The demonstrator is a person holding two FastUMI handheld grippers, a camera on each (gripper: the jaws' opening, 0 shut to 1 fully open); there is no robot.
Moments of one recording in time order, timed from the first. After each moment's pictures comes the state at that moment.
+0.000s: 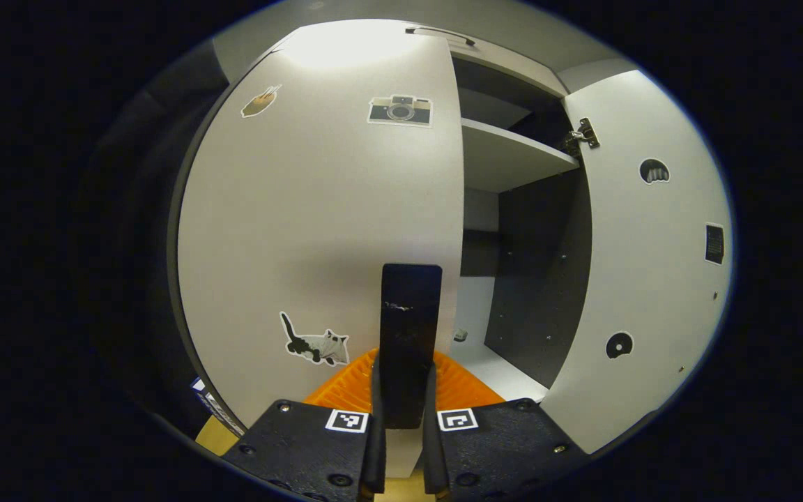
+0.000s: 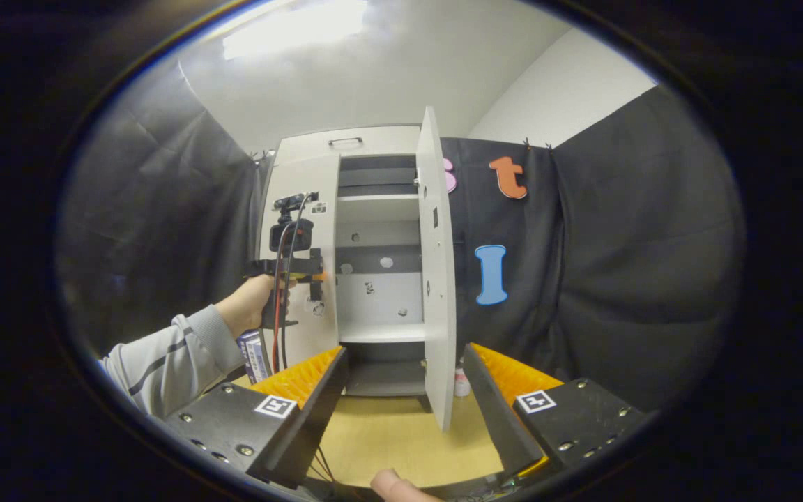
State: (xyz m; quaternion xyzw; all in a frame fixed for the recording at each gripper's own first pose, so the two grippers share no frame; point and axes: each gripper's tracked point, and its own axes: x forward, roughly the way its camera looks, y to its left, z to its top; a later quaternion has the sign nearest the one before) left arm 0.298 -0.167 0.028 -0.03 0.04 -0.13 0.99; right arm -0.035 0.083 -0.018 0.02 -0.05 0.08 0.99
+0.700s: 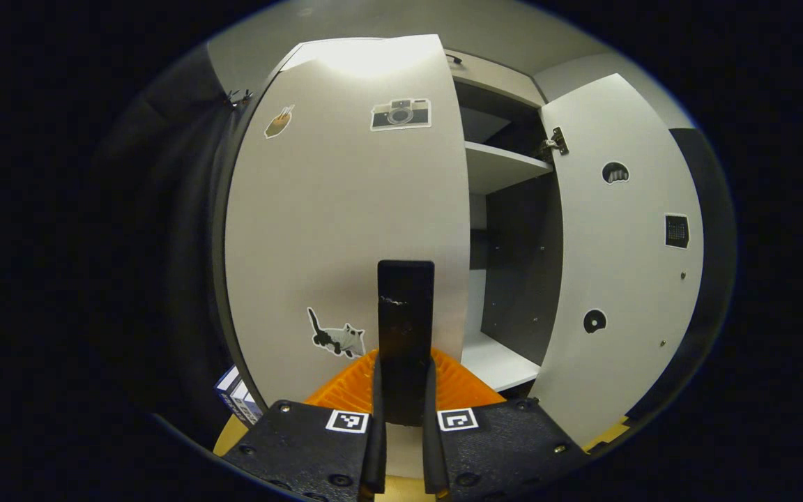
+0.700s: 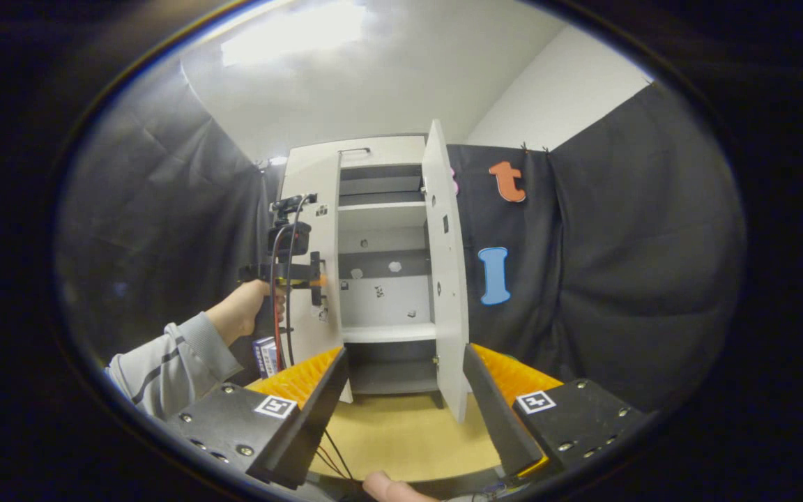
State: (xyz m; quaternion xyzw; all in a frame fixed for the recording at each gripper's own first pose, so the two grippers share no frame) left arm 0.236 -0.135 0.031 -0.01 0.04 -0.14 0.99; right arm -0.082 0.099 -0.024 0.04 -0.06 0.08 0.99
